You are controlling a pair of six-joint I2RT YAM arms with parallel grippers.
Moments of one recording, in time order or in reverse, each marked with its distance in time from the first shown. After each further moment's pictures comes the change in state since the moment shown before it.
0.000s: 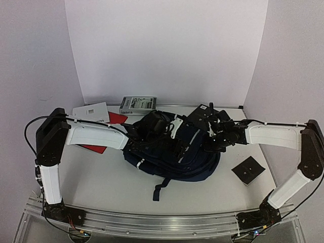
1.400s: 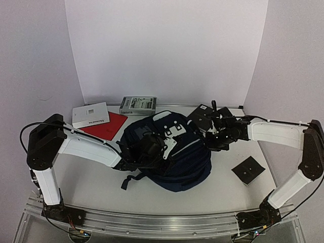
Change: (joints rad) left arm -0.090 -0.052 -0.233 0.080 -0.261 0.099; right arm -0.031 -0.023 0.038 -0.098 0.028 0.025
